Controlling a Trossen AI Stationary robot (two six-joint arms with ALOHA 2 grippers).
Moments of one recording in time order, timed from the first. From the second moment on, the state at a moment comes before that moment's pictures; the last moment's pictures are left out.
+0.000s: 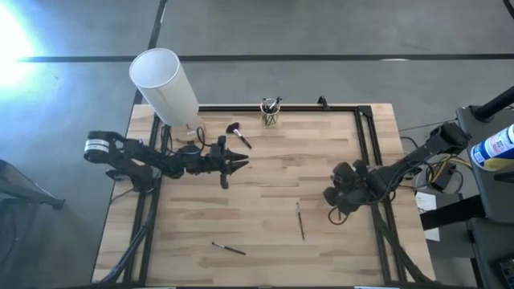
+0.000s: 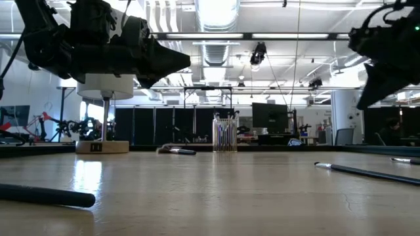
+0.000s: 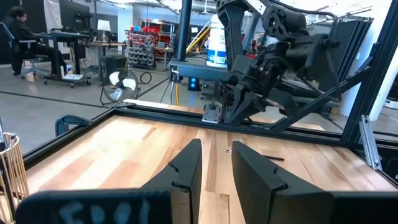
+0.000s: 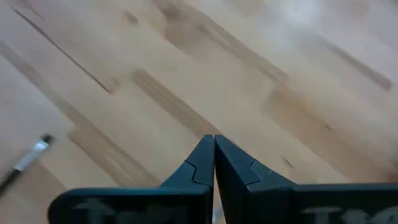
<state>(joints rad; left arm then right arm) 0.11 1.44 0.36 1.19 0.00 -0.11 0.52 1.11 0.64 -0.97 0.66 1.36</state>
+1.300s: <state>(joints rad) 0.11 1.44 0.36 1.17 0.00 -0.11 0.34 1.11 0.41 -0.72 0.33 1.47</state>
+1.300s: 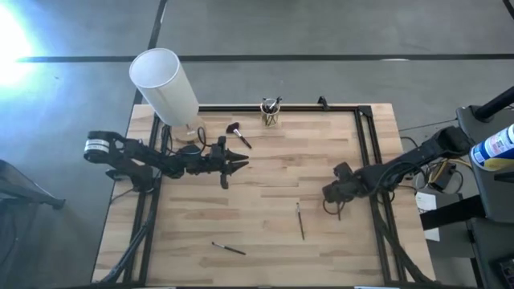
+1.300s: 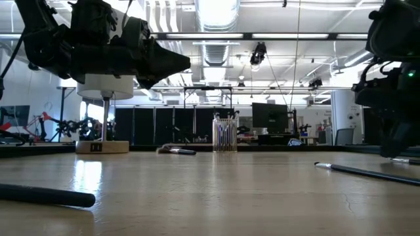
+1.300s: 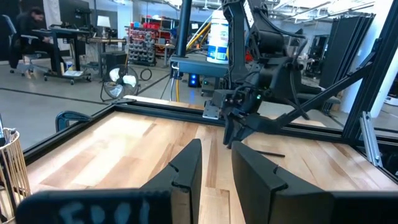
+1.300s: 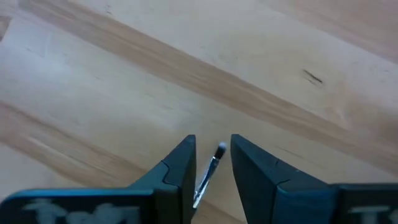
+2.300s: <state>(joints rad) 0.11 1.44 0.36 1.17 0.00 -0.11 0.31 1.11 0.40 -0.72 0.26 1.39</state>
